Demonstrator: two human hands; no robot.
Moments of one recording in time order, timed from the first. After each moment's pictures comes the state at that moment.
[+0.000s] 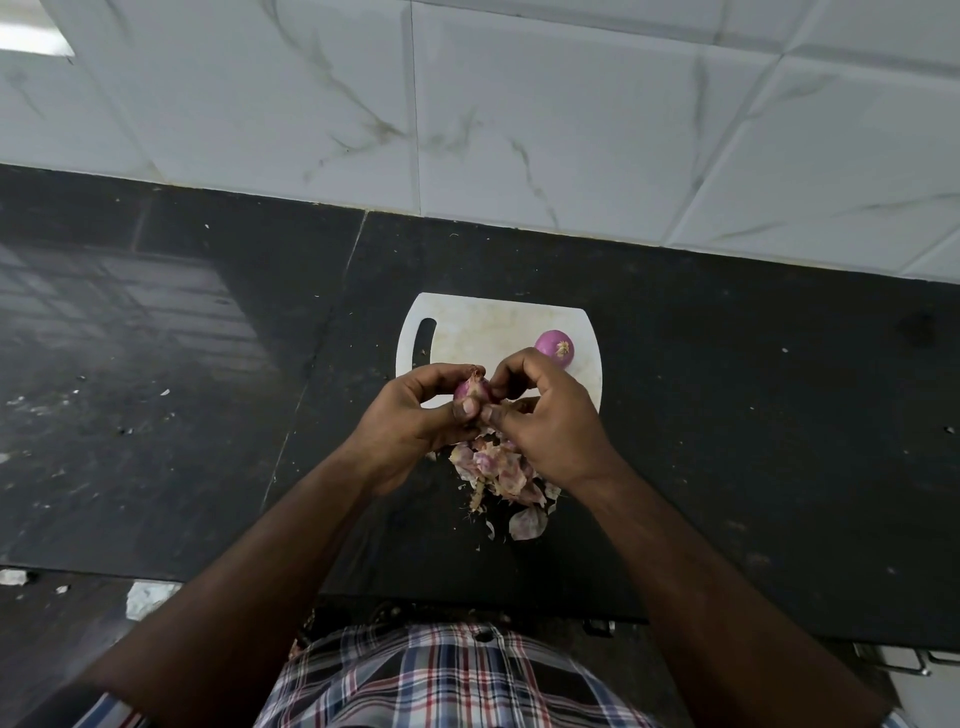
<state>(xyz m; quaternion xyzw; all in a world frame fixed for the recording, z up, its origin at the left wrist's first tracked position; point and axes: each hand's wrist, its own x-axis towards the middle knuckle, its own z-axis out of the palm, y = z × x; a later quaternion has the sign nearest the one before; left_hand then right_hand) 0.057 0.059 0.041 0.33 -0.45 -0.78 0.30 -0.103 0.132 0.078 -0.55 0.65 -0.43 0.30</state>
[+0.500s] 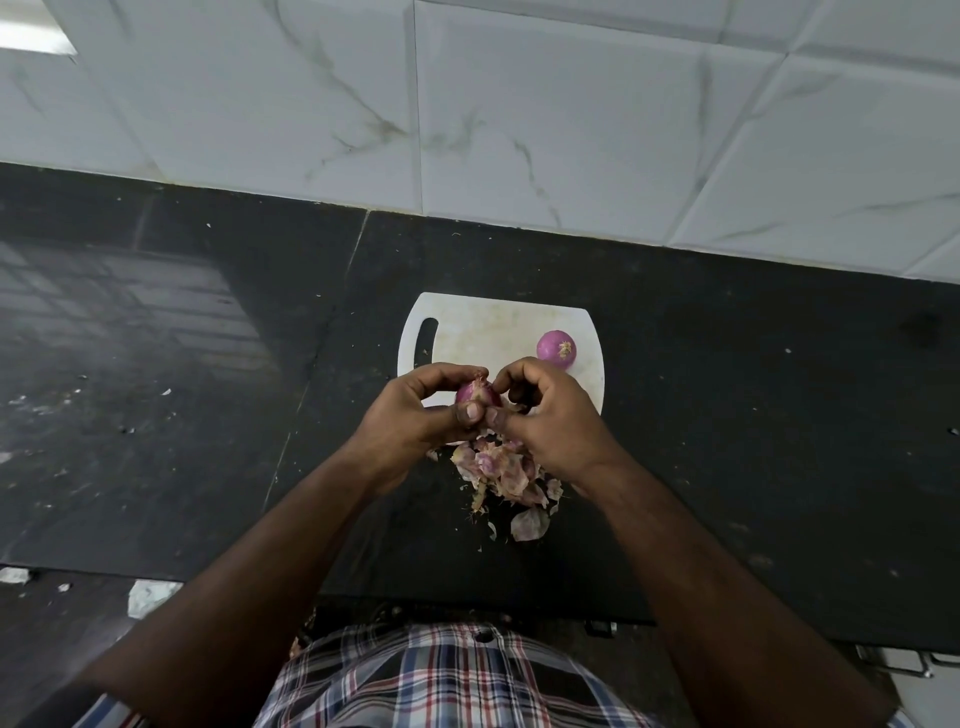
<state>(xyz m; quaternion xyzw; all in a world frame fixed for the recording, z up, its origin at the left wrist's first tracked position) 0.057 0.057 0.041 0.33 -0.47 -0.76 0.30 -0.111 0.126 0.071 -0.52 0.68 -0.38 0.36</state>
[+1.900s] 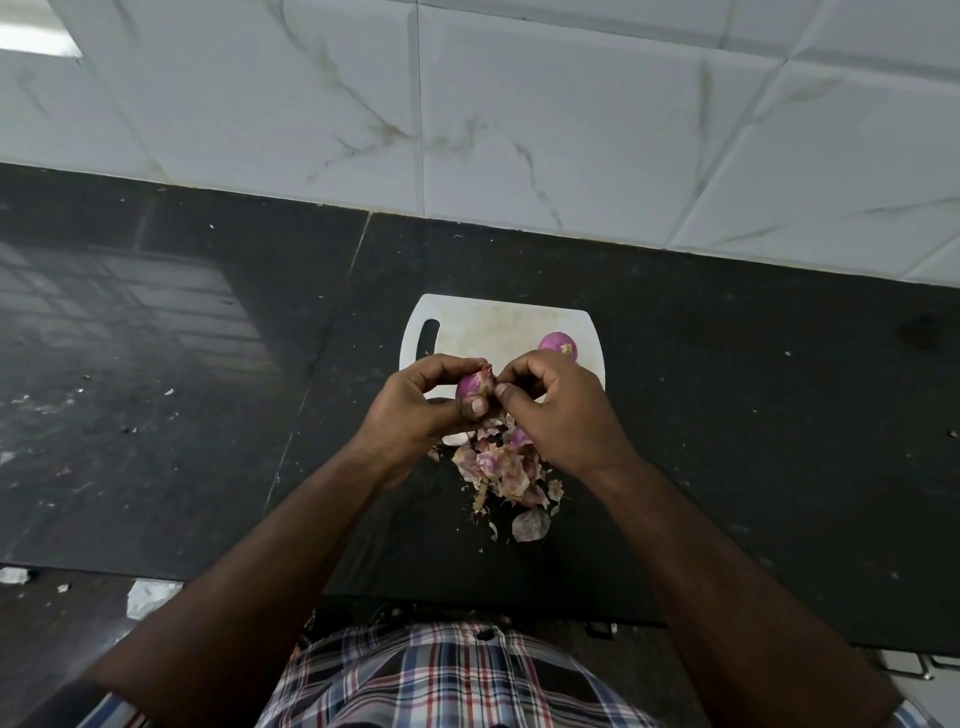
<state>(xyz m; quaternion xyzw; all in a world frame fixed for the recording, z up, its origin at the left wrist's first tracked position) 0.053 0.059 0.050 0.34 -0.49 -0.72 0.34 -0.114 0.124 0.079 -0.58 0.69 -0.37 0.23</state>
